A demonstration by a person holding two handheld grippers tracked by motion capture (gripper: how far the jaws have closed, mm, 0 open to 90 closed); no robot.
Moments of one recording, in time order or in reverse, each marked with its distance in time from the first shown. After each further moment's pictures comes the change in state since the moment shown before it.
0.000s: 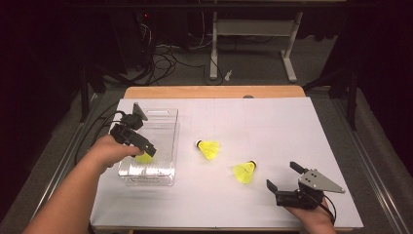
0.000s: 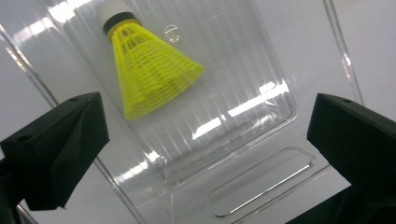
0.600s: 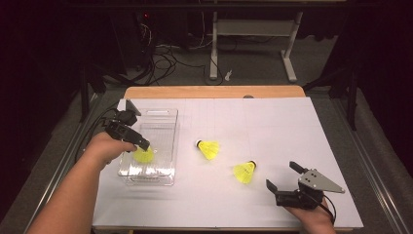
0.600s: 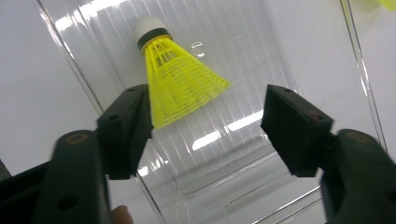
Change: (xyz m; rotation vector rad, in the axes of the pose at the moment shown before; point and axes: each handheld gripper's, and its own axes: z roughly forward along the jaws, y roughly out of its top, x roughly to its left) left arm 0.020 -0.001 -0.004 -0.054 0.010 -0.062; right arm 0.001 0.001 0.000 -0.005 0.004 -0.002
